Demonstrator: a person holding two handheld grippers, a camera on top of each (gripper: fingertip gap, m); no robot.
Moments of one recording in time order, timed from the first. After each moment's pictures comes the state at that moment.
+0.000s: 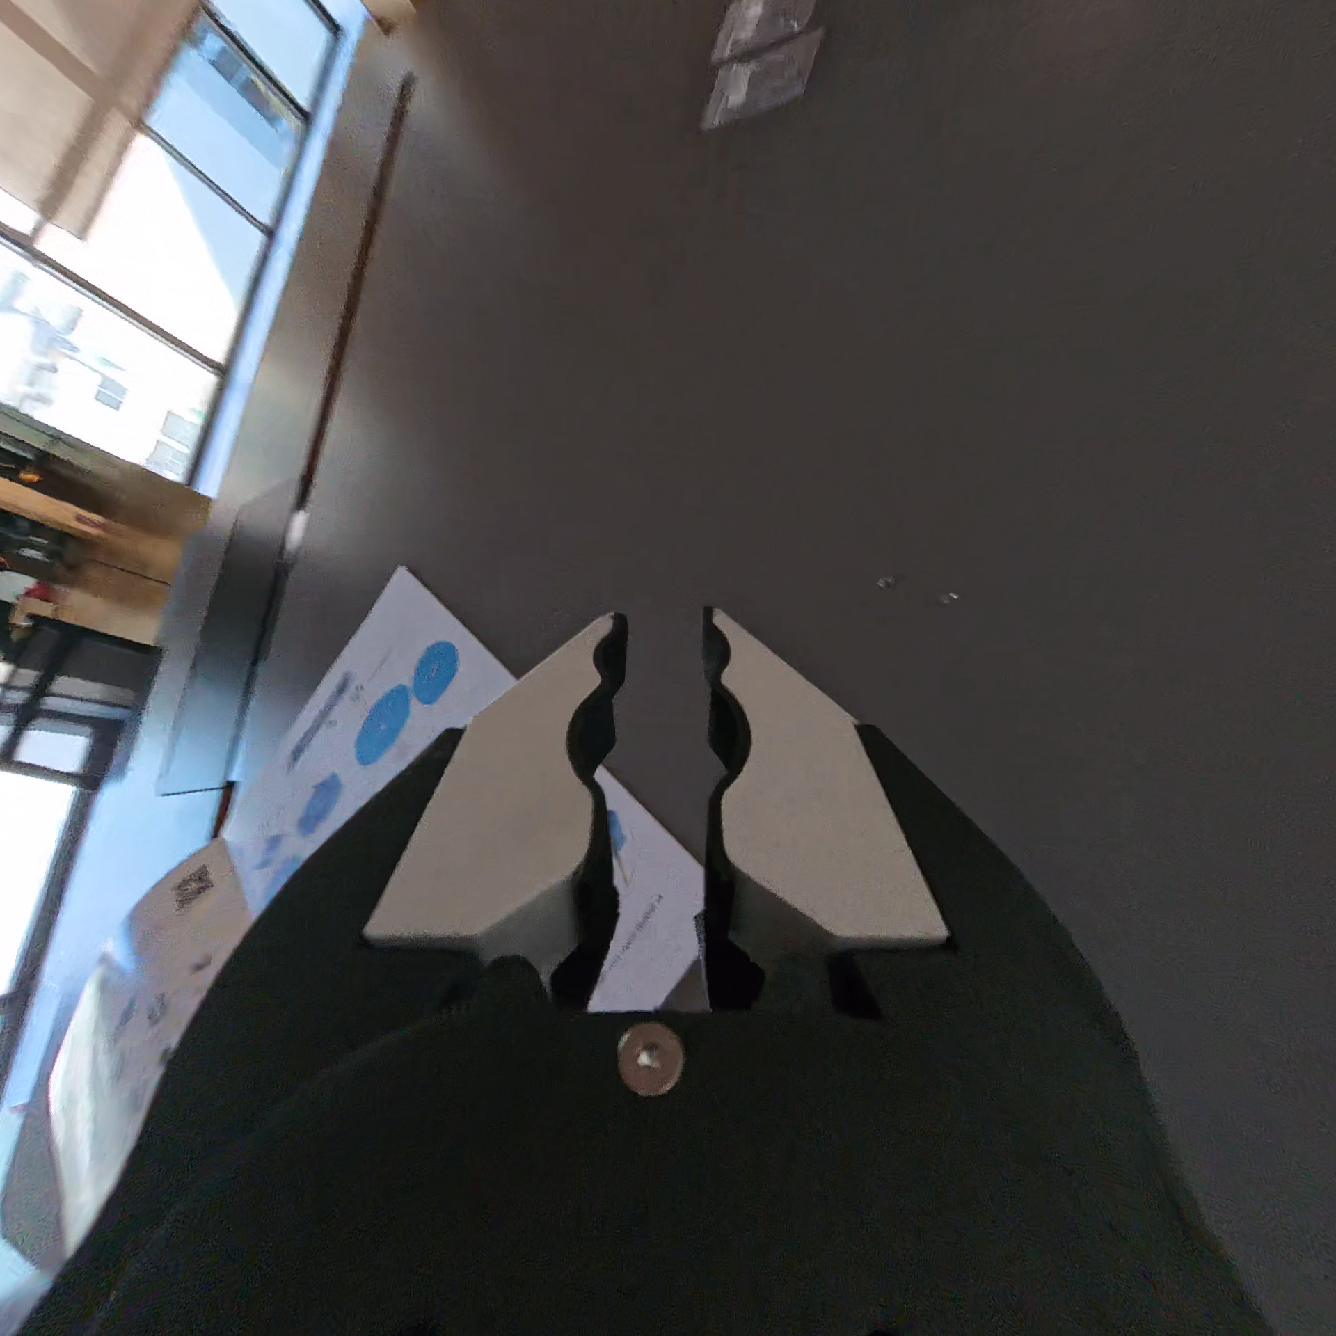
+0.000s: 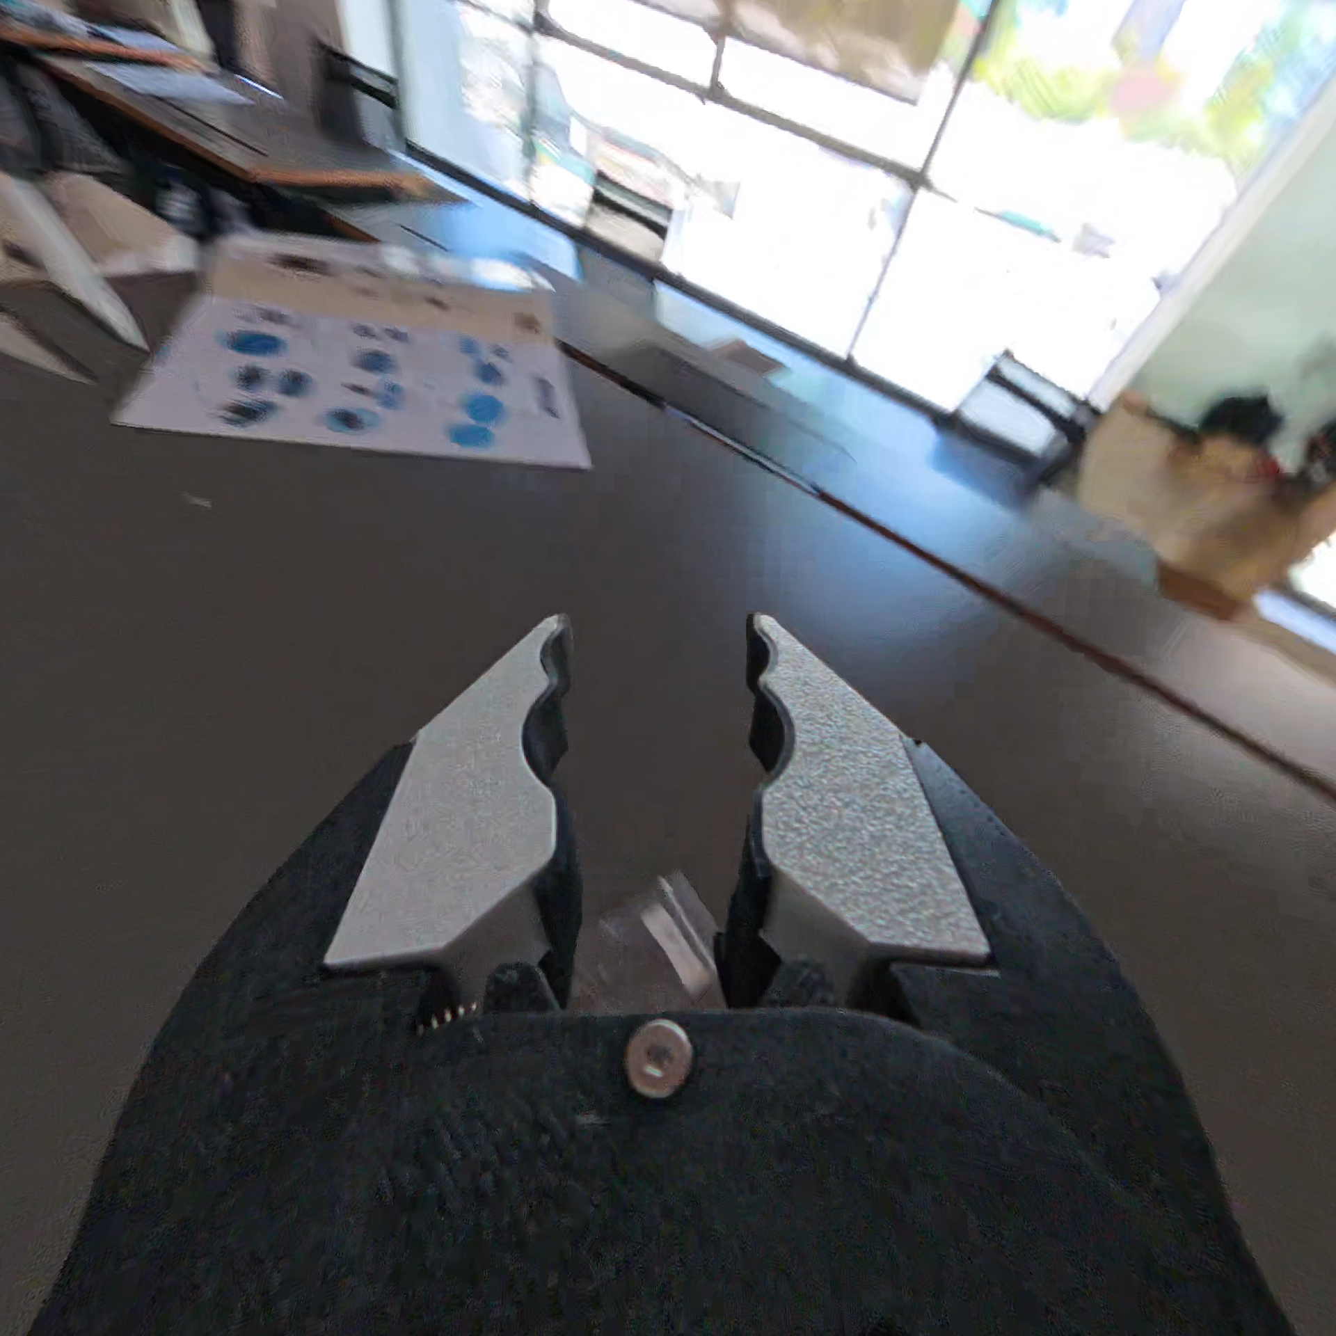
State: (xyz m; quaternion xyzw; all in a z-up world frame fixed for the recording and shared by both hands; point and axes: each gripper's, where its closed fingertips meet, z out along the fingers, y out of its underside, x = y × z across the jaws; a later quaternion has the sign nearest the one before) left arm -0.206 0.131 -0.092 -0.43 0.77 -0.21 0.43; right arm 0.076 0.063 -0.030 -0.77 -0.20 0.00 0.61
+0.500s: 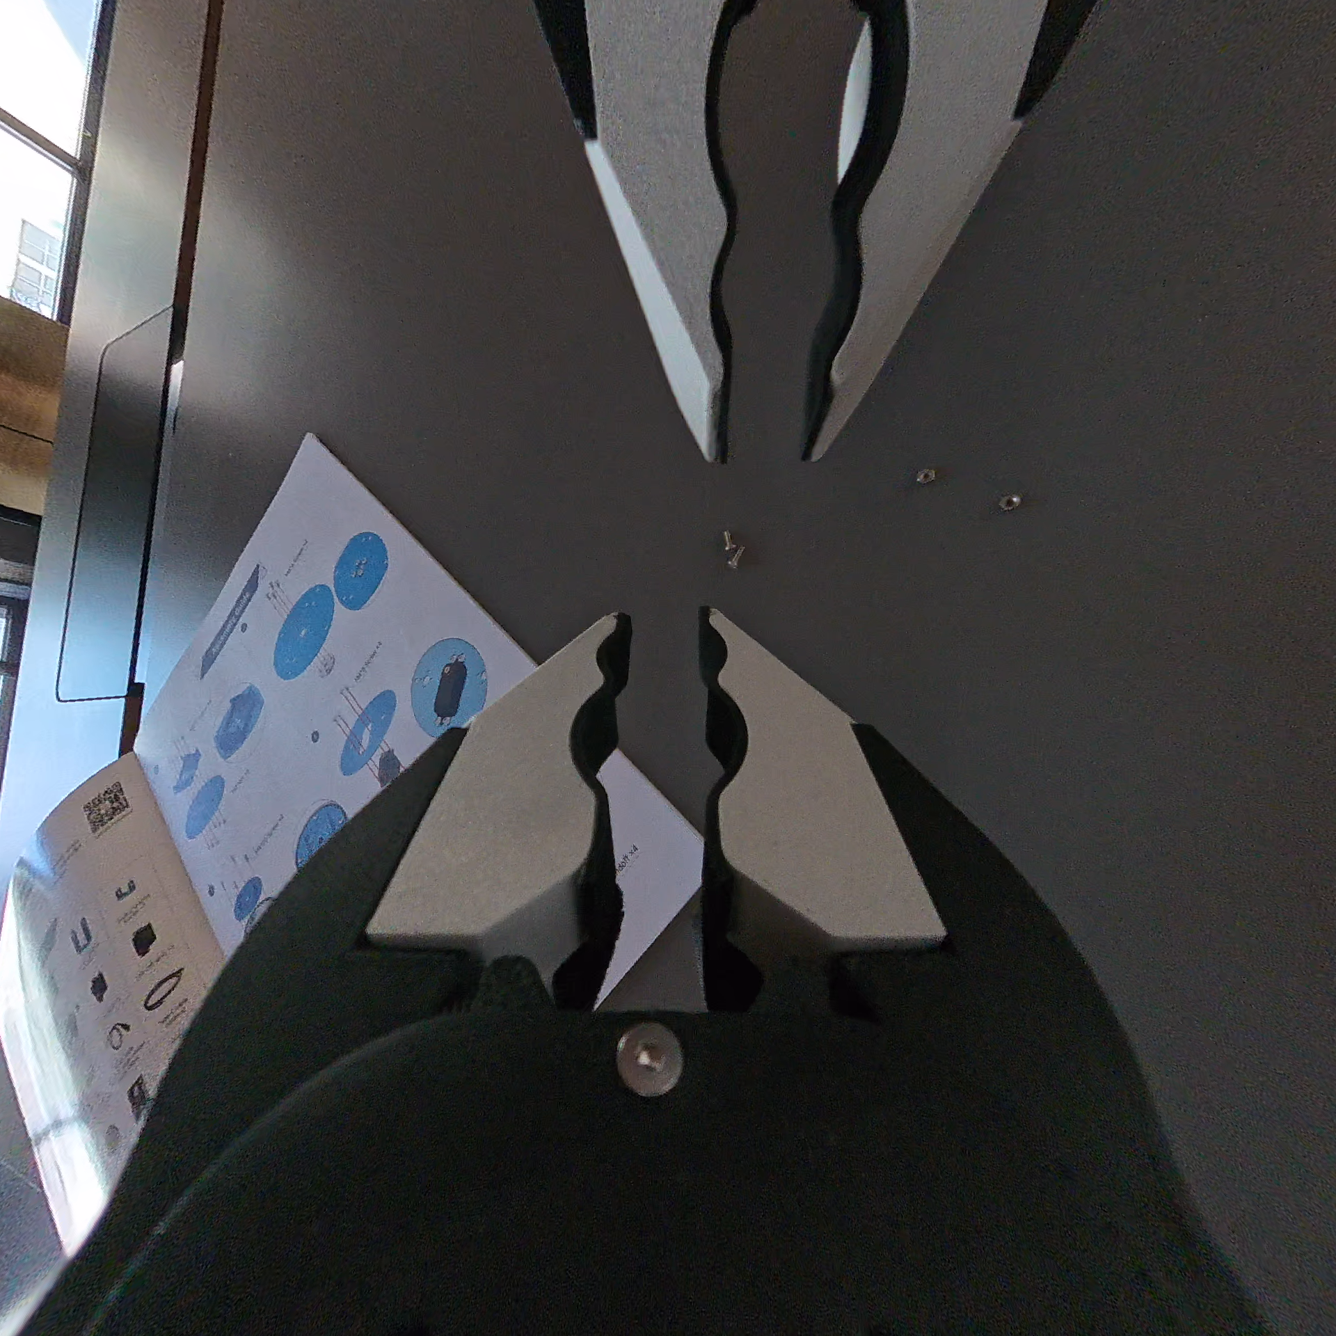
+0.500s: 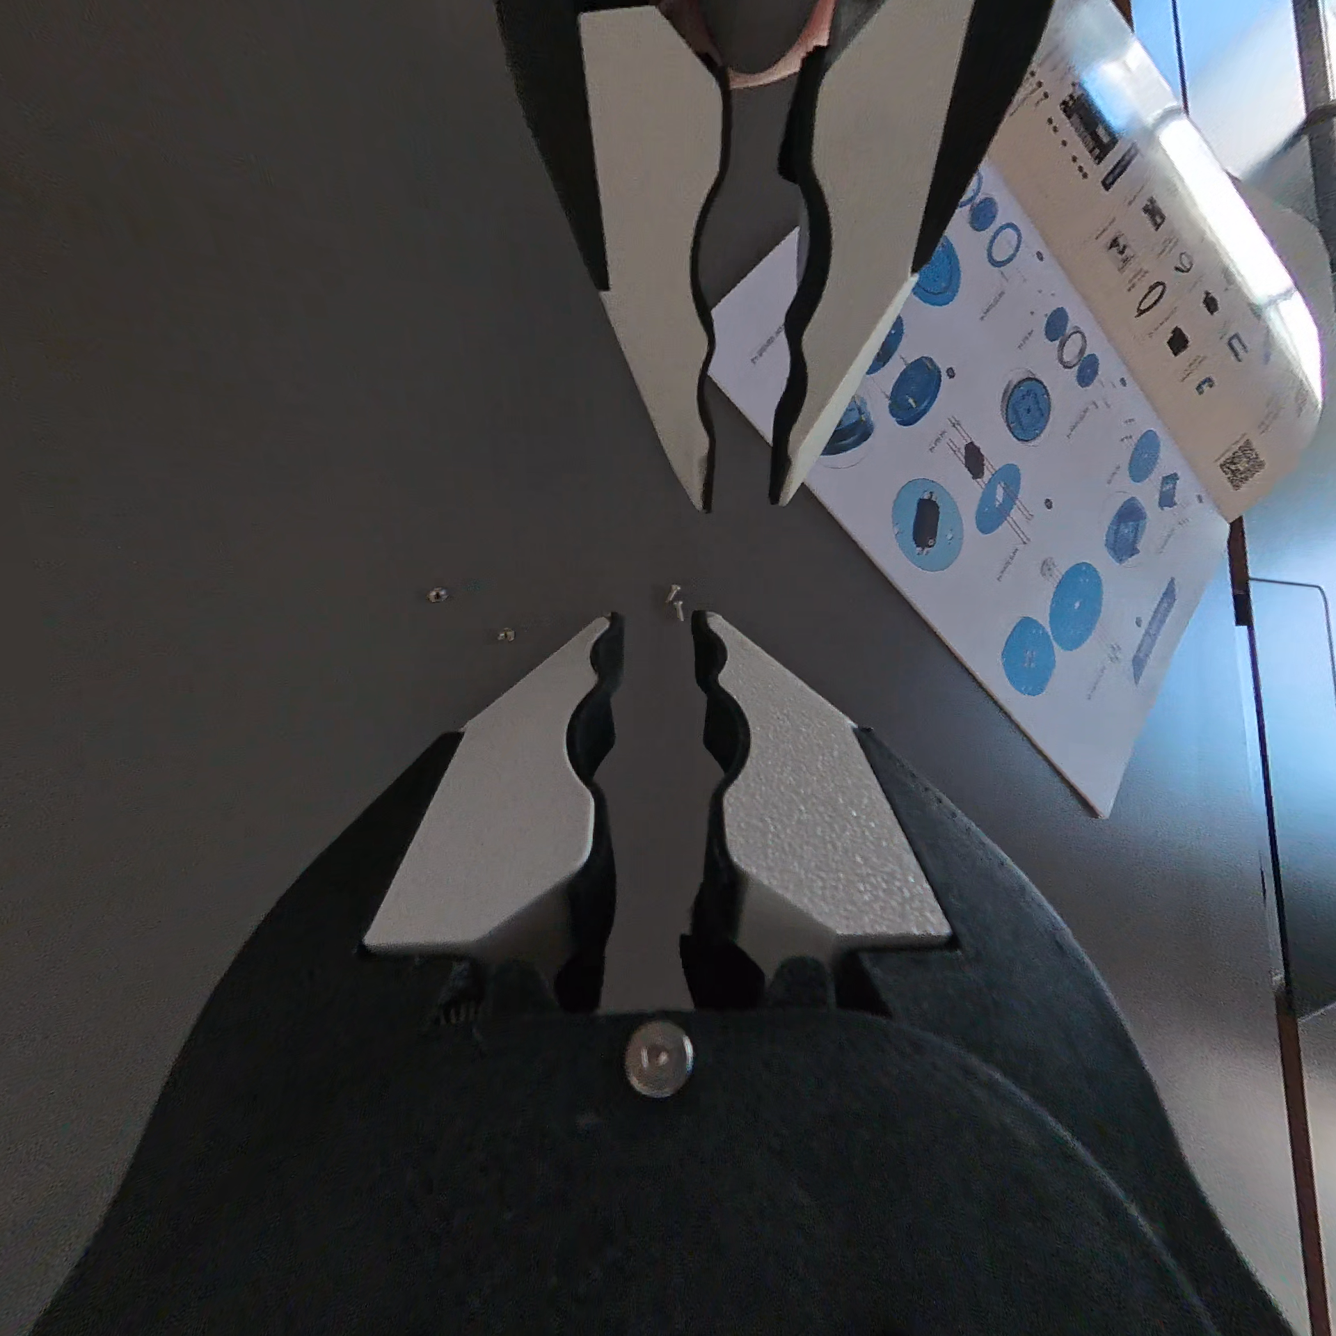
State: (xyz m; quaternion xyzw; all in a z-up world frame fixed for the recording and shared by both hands) left arm -0.209 0.151 -0.134 -0.48 0.78 -0.15 0.37; right arm -0.192 0.121 -0.129 -0.72 -0.59 0.04 0.37
